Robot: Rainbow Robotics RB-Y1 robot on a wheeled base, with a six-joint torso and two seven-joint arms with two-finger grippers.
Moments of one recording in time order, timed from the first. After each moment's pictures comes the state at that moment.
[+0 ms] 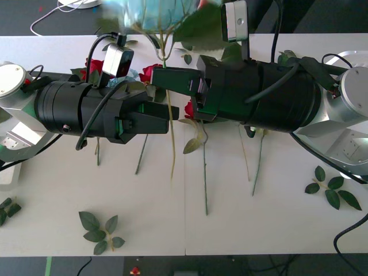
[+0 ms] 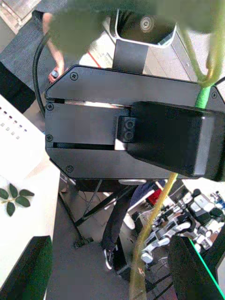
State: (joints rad) right arm -0.50 -0.66 0.45 -1.97 -2.24 0.68 2.30; left arm -0.51 0.72 -0.39 -1.61 2.41 1.25 -2.41
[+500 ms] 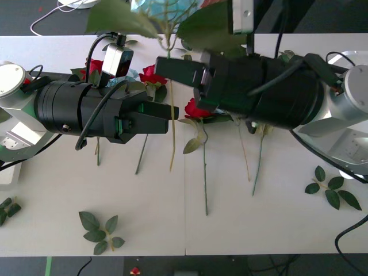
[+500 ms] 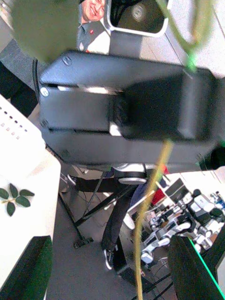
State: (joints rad) right arm -0.50 -0.67 0.44 -1.97 -2.27 0.62 2.30; left arm -0.51 0.72 -0.39 -1.61 2.41 1.25 -2.41
